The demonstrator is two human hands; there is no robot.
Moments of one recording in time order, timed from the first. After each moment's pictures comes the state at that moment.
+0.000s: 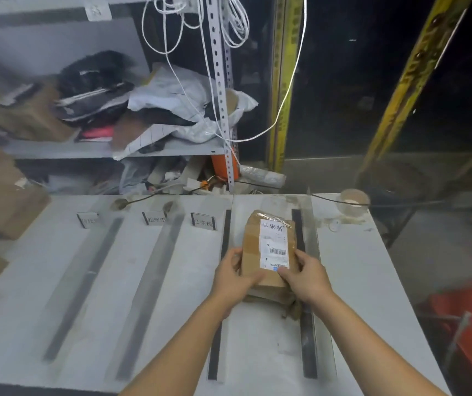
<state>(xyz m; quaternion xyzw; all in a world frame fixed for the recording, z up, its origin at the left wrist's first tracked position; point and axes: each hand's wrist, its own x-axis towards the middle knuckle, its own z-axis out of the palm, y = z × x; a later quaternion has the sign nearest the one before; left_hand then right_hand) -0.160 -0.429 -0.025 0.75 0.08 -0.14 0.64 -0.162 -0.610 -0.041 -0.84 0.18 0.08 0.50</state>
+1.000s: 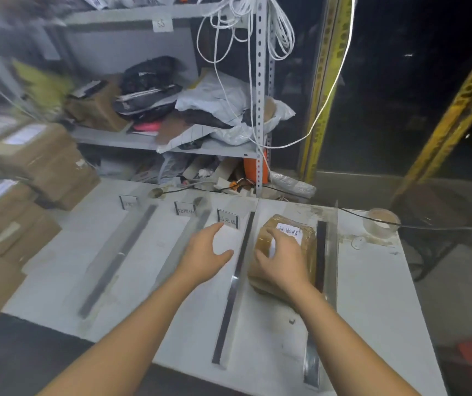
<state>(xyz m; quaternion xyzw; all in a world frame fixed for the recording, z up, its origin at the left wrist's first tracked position) -0.162 -0.360 0.050 0.94 0.05 -0.03 0.33 -0.151 -0.546 0.028 -0.92 0.00 0.03 0.39</state>
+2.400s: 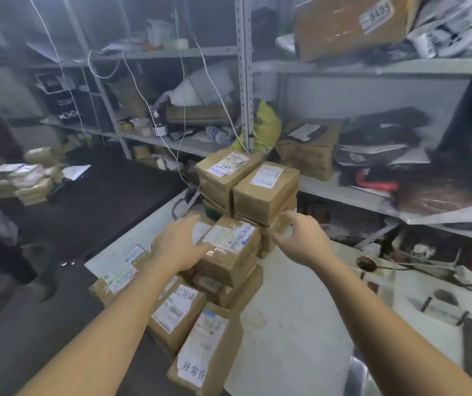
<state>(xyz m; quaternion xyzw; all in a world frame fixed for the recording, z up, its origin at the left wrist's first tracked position) -0.152 0.386 0.135 0.96 0.24 0.05 0.12 -0.041 0.148 0.135 -0.93 -0.23 0.00 0.30</state>
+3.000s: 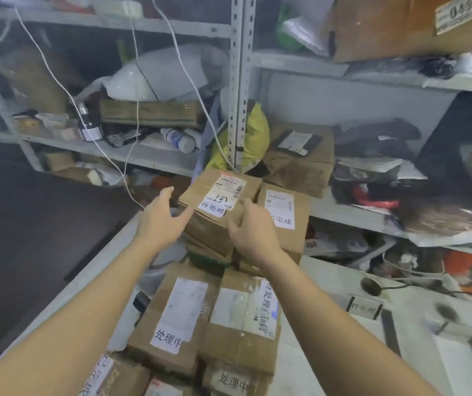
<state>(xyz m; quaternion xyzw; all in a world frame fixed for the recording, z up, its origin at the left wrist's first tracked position) 0.076 0.588 0.124 0.92 0.15 0.11 0.35 0.097 0.392 0.130 -0.94 -0.12 -0.03 0.33</state>
